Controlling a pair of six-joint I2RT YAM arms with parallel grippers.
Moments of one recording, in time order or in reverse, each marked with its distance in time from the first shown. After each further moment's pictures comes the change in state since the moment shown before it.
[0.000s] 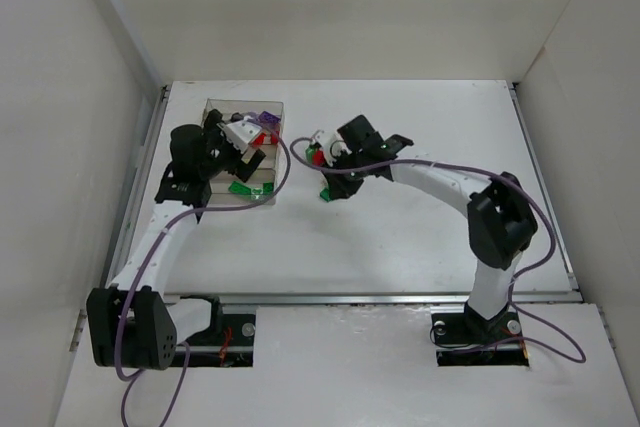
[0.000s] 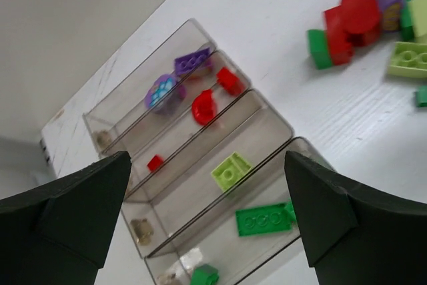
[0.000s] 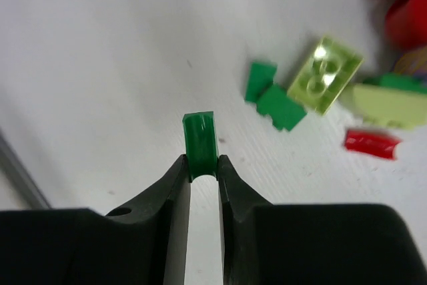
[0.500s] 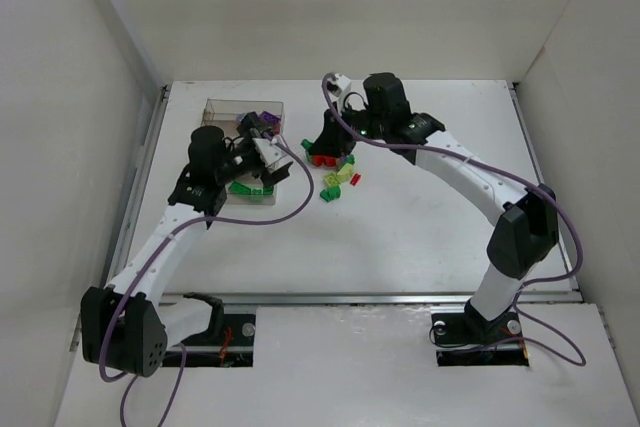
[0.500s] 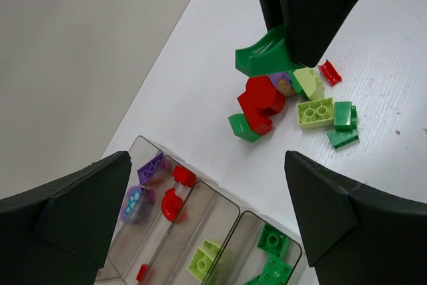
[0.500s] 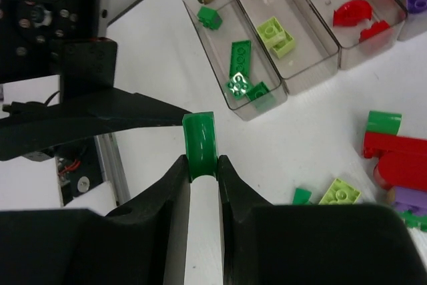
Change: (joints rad) left arm -0.184 -0.027 0.000 0.062 0.220 0.123; right arm -0.064 -0.144 0.176 0.259 -0.336 0.298
